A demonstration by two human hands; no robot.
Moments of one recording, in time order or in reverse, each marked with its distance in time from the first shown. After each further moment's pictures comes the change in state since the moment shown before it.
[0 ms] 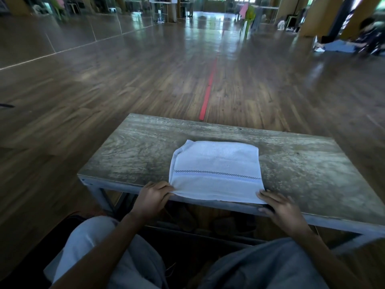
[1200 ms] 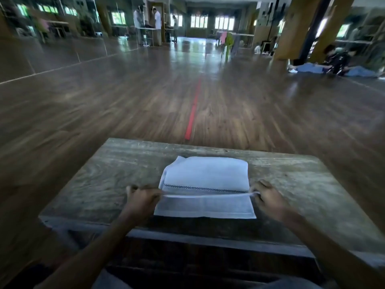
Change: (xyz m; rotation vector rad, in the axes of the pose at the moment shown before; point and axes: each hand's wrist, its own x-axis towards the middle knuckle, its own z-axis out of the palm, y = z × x) left_hand 0.093 -0.024 0.008 -0.010 -0.051 -0.208; right_hand 0.105 0.032 -0.024 0.307 -0.022 0.154
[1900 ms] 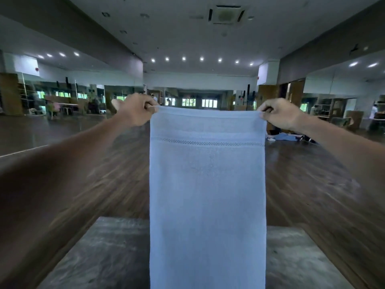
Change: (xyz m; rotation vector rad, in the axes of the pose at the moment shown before) left_hand 0.204 0.142 -0.397 -0.088 0.488 0.061; right_hand 0.141 -0.163 -0.389 -0.033 0.373 -0.003
